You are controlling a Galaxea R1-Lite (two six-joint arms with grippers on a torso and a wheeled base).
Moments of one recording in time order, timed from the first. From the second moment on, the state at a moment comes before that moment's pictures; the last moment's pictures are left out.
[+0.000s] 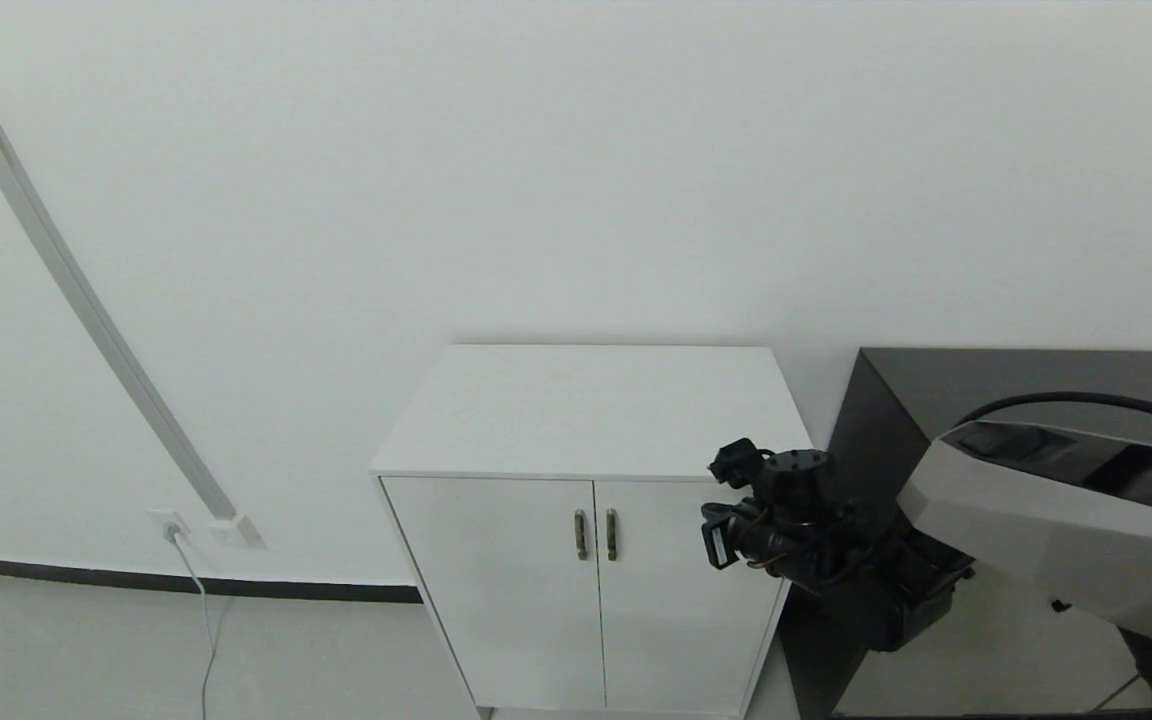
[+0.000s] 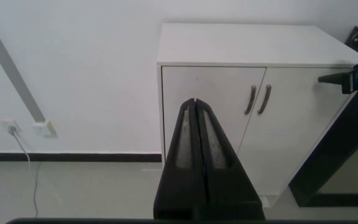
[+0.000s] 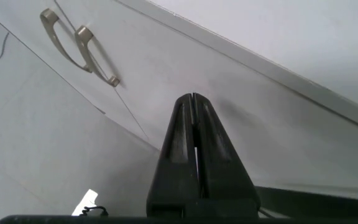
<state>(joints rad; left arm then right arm) 0.00 0.00 0.00 0.00 0.00 -0.01 0.52 2.39 -1.02 -0.98 -0.04 -0.04</state>
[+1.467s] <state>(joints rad) 0.00 0.00 0.00 0.00 0.00 -0.01 -0.04 1.74 -0.06 -1.43 -0.03 -0.07</state>
